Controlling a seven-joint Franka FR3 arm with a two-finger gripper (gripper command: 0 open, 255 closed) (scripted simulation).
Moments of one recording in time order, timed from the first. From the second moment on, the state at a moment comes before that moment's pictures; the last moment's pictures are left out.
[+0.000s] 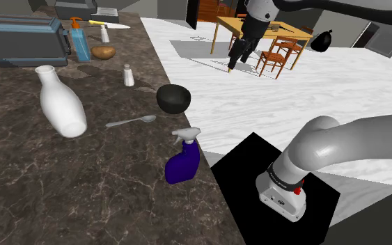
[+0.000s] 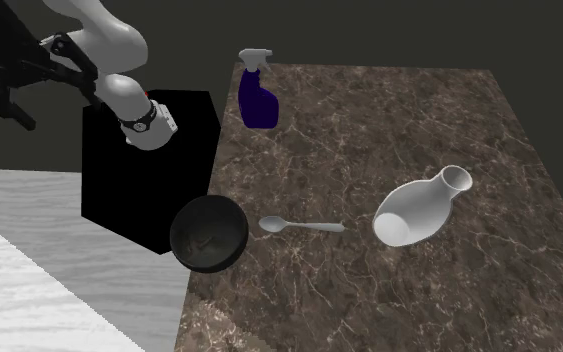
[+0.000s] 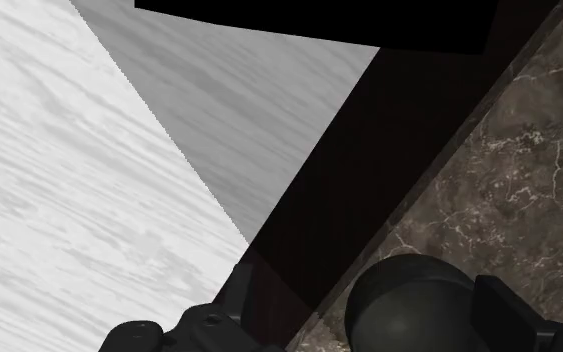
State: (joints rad) arm -0.01 -0.74 0.05 -2.32 0.04 1.71 -0.07
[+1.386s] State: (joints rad) arm 0.17 -0.18 0.11 -2.19 0.16 2.15 -0.35
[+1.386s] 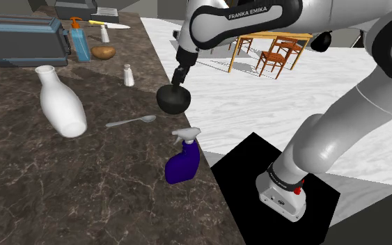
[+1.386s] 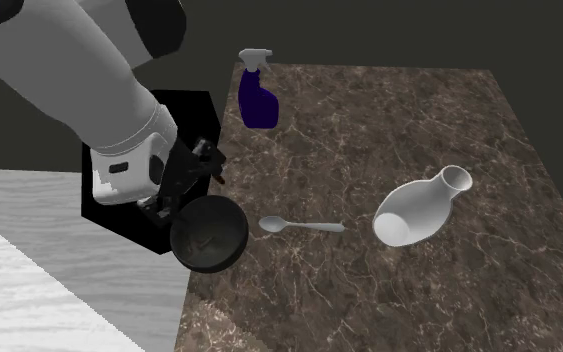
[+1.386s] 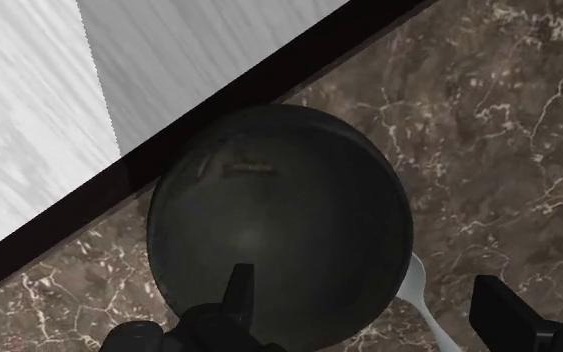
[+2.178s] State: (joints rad) arm 0.25 0.20 0.19 -1.94 0.19 2.27 -0.50
